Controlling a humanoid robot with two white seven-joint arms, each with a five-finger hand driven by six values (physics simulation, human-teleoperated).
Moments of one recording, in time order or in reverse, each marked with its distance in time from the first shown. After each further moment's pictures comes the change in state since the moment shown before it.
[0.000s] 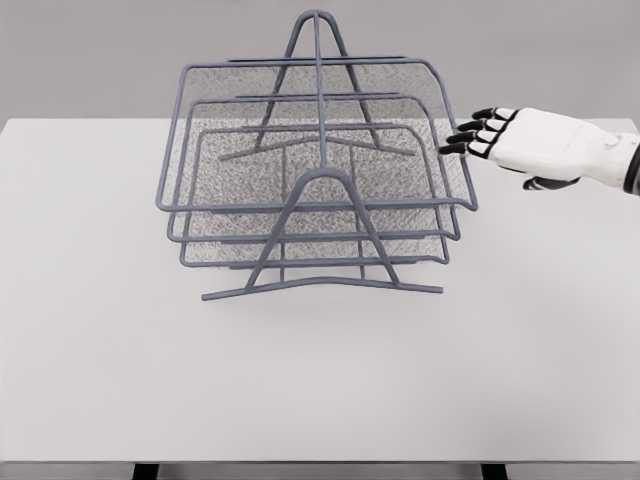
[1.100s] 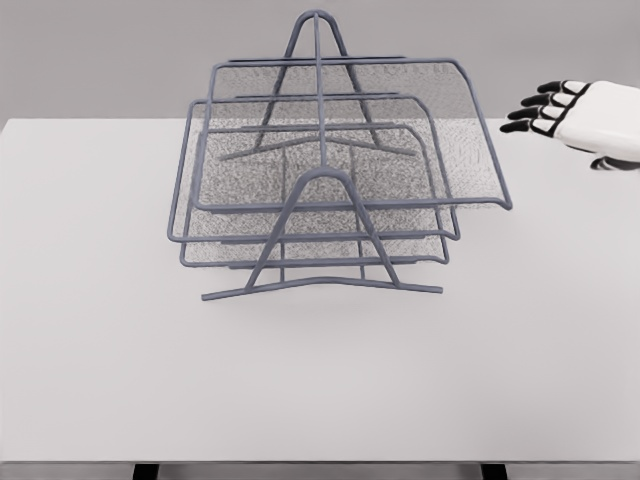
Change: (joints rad) left arm 0.000 0.000 0.000 0.000 0.000 0.000 0.000; right arm 0.003 -0.148 -0.064 -0.050 -0.034 0.000 -0.006
